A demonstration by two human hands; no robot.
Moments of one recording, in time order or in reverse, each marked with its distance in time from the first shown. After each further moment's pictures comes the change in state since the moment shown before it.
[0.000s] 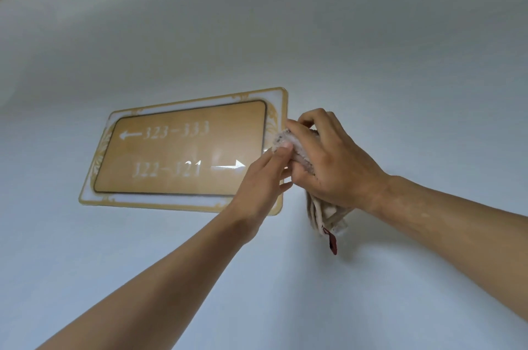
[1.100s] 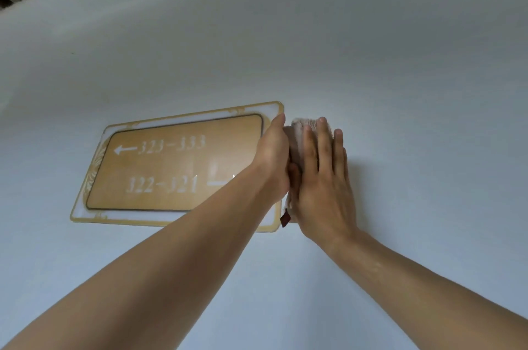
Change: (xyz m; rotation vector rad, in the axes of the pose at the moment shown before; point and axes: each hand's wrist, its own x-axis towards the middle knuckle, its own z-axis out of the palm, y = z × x) left_hand 0.059 0.051 0.031 -0.356 0.200 -0.351; right_hand -0.013 -0.027 0.043 -0.182 -0.052 0.531
